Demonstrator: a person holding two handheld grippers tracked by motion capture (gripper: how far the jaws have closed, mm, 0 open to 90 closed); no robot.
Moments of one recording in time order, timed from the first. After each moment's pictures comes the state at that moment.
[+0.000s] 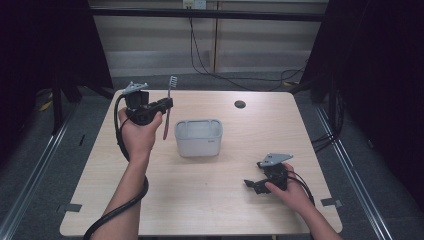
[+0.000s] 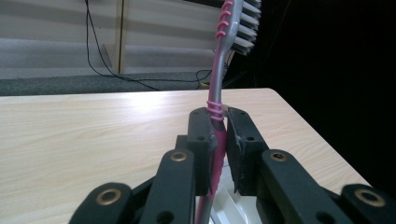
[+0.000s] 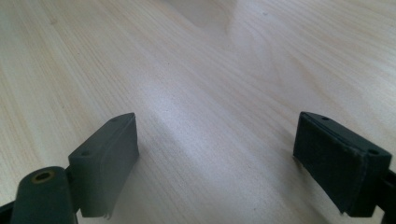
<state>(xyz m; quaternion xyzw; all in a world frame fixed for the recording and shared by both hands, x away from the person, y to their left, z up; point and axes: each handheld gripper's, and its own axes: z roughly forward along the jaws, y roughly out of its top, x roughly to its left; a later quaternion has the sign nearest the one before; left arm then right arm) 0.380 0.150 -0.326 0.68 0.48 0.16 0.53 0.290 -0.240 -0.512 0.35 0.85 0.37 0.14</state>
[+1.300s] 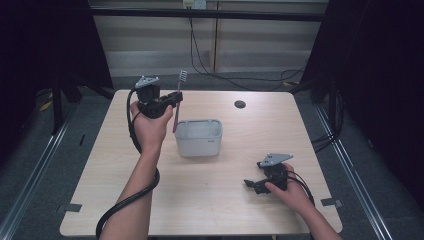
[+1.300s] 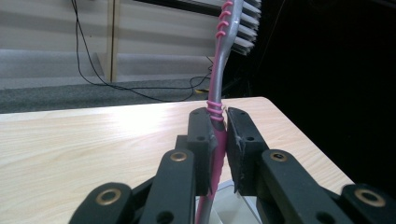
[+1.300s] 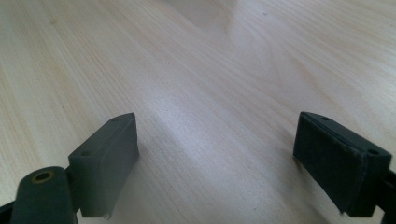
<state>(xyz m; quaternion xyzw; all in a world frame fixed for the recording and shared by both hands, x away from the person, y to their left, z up) 0.399 0.126 -0.326 0.68 0.47 0.16 0.54 0.290 -0.240 -0.512 0.35 0.85 0.37 0.14</state>
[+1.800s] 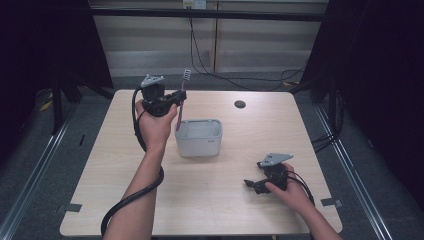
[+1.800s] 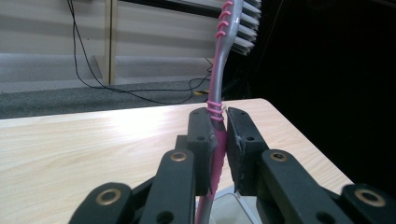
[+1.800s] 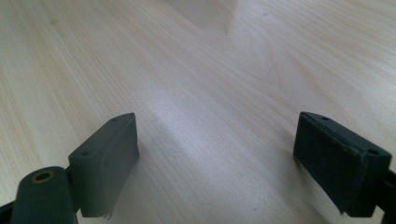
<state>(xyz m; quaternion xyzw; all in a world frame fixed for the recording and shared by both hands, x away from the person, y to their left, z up) 0.405 0.116 -0.329 0.68 0.47 0.17 0.54 0.290 -0.240 -0.512 0.35 0.85 0.37 0.14</state>
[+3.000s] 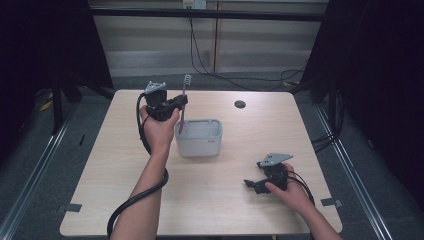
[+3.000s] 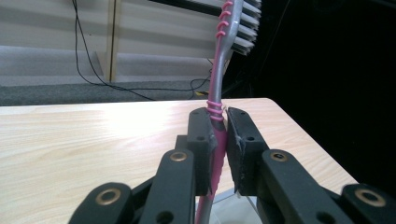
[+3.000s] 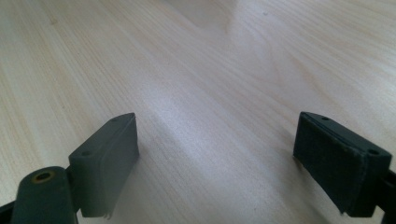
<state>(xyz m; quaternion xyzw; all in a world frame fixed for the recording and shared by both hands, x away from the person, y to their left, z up) 0.412 0.115 -0.356 0.66 0.48 0.16 0.55 0.290 -0.240 -0.512 0.35 0.85 0.37 0.14</state>
